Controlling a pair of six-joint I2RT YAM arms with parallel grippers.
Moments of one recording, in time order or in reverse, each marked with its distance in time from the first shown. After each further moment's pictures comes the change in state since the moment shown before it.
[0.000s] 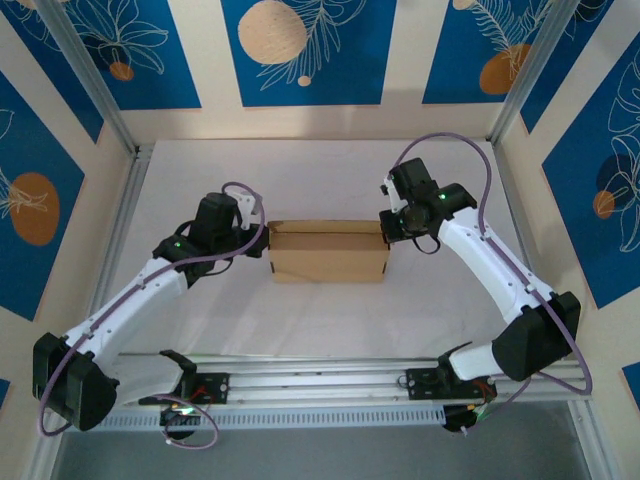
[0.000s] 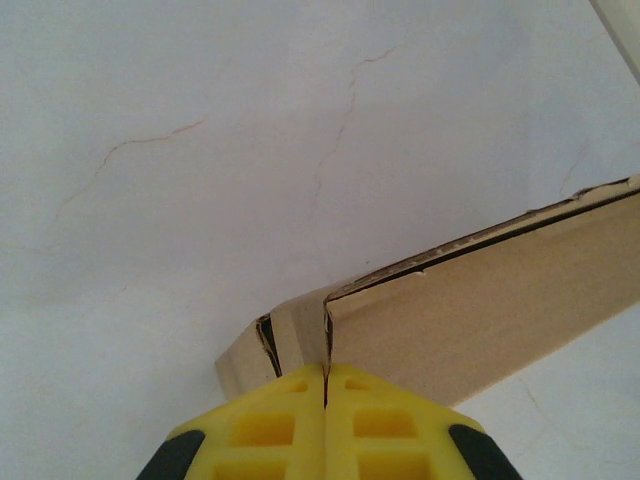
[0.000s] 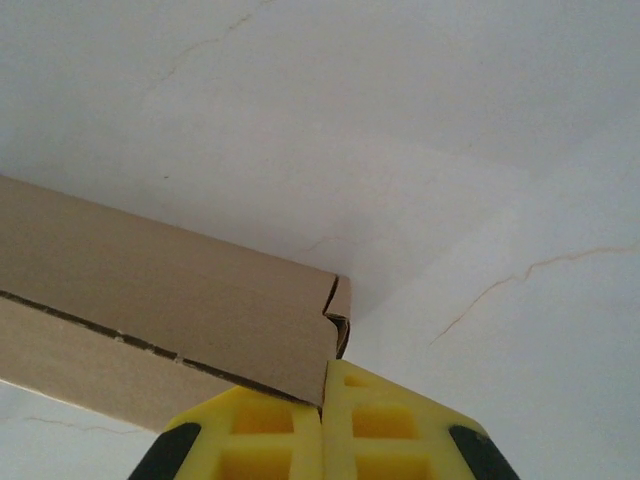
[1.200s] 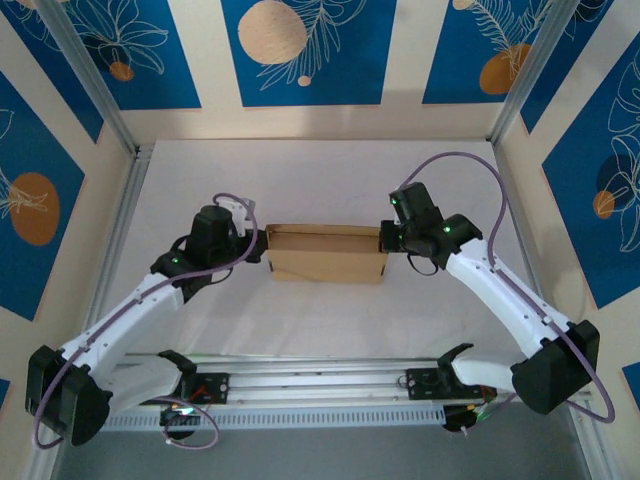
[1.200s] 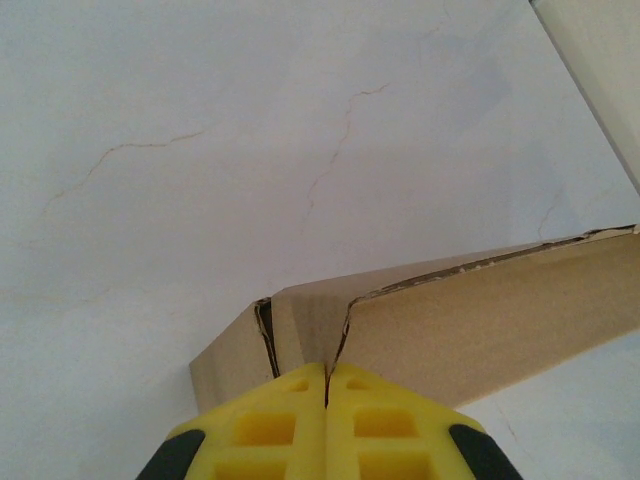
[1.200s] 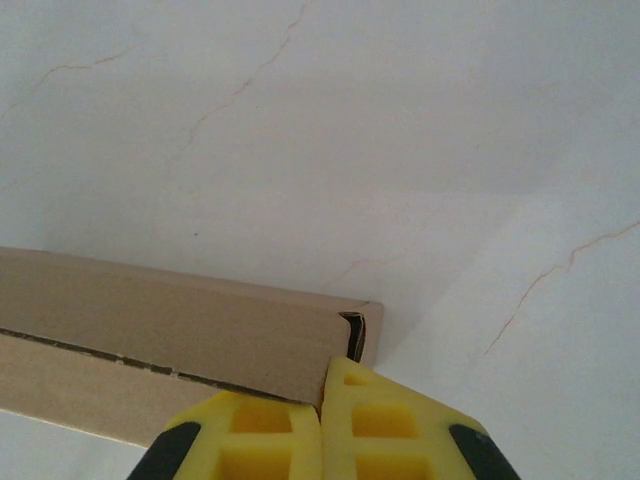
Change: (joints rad) left arm -0.001 -0.085 -0.145 0.150 -0.015 -0.095; right arm 0.082 -0.185 -0.235 0.216 0.098 0.234
